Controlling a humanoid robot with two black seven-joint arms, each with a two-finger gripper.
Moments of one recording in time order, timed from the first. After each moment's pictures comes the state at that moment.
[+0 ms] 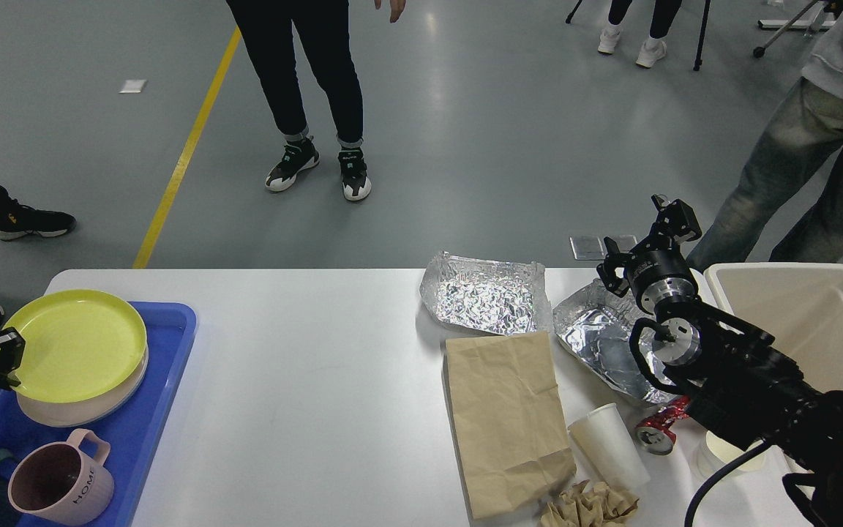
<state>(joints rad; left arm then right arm) -1.06 0.68 0.84 -0.36 -0.03 -0.68 0.10 0.83 -0.14 0.19 0.36 0.52 0.15 0.47</state>
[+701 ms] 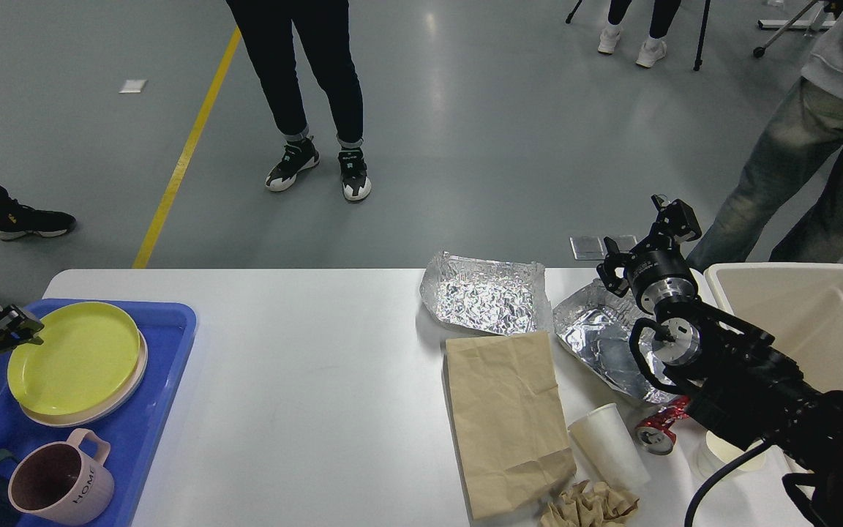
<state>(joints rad) -1.01 0.66 0.70 -0.36 -0.02 -0.48 0.09 0.83 -0.14 0.19 0.36 0.52 0.15 0.47</state>
